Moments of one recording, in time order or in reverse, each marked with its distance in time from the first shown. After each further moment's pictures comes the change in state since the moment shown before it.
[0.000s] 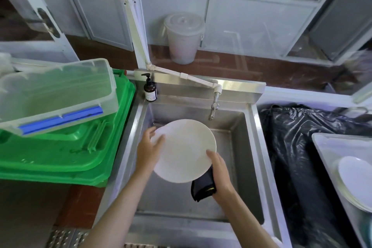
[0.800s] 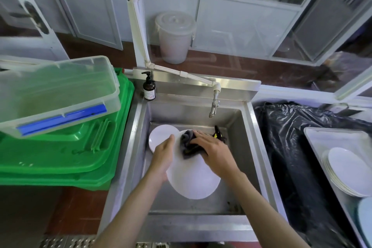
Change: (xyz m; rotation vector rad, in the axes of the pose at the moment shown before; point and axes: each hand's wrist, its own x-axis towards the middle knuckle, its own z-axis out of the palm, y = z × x) left_hand -0.021 -0.001 0.000 -0.478 -0.298 -0.409; right_hand 0.032 -0.011 0.013 -1.364 -0.132 -1.015
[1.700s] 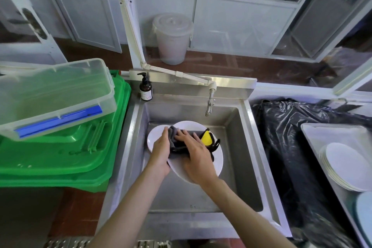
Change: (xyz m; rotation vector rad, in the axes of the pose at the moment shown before) left_hand -0.008 0.018 0.024 -0.259 -0.012 -0.065; right_hand -0.006 -0.050 0.019 0.216 0.083 0.085
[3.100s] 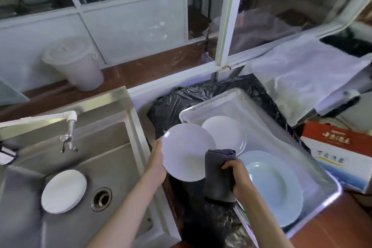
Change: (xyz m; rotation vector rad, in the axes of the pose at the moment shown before) left_hand -0.020 -0.237 0.446 0.498 -0.383 0.109; right_hand -0.259 0.331 -0.385 1.038 0.677 1.300
